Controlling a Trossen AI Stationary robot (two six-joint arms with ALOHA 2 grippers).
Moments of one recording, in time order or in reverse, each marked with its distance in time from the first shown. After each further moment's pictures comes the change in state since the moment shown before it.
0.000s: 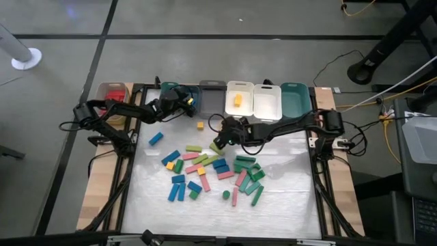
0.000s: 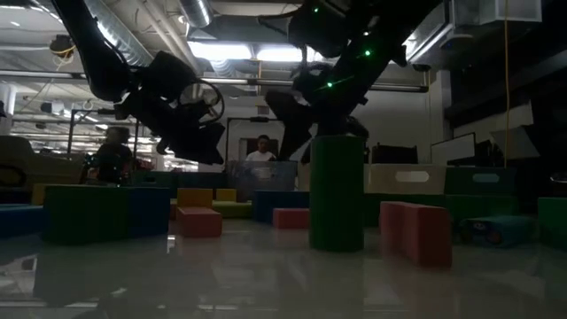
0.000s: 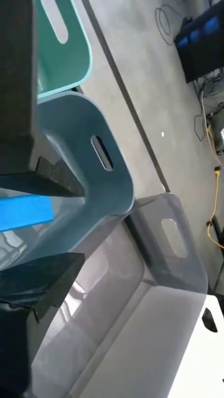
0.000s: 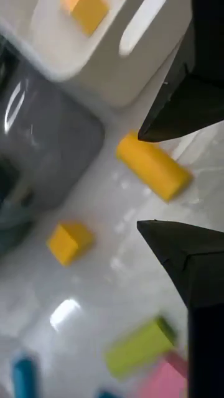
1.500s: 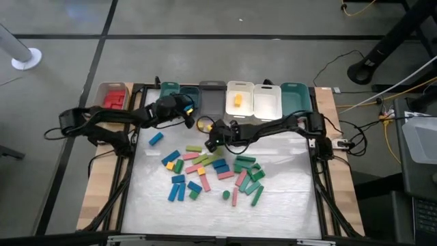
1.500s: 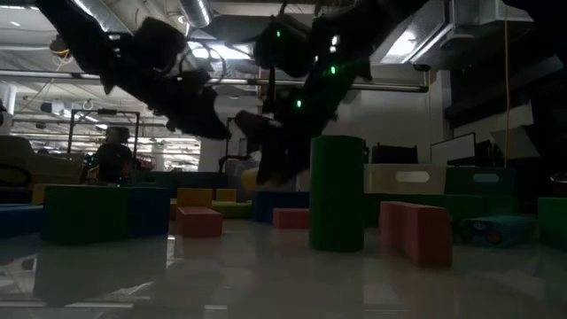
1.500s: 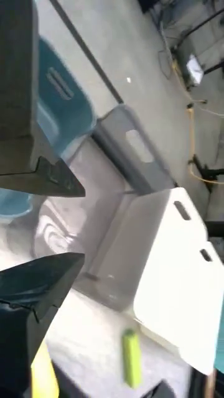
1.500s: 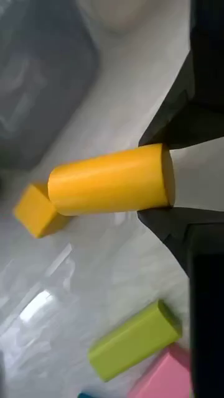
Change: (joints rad) left arm -0.165 -0.239 -0.002 -0.173 0.097 0.107; right arm -0.025 0.179 0.211 -0.104 -0.140 -0.059
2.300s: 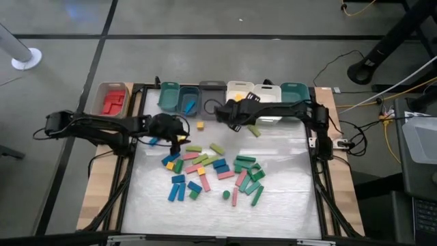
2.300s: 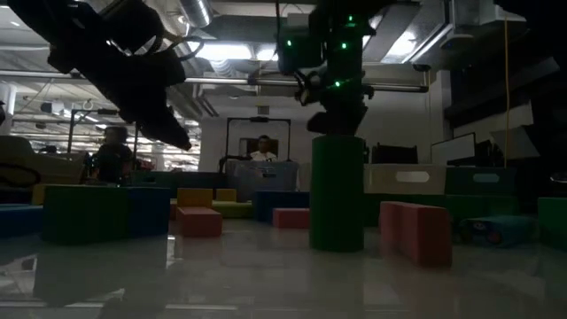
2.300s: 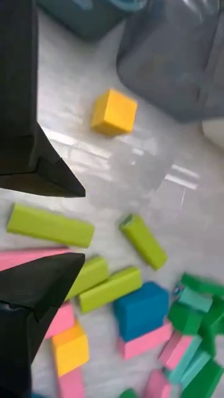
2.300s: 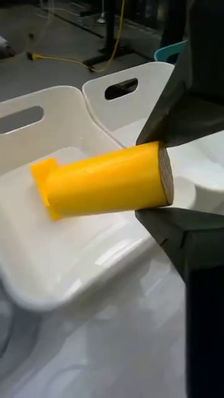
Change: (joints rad) left arm -0.286 -0.220 -0.043 -0.463 0.238 -0.109; right arm -0.162 -0.040 0.261 -0.847 0.235 -0.270
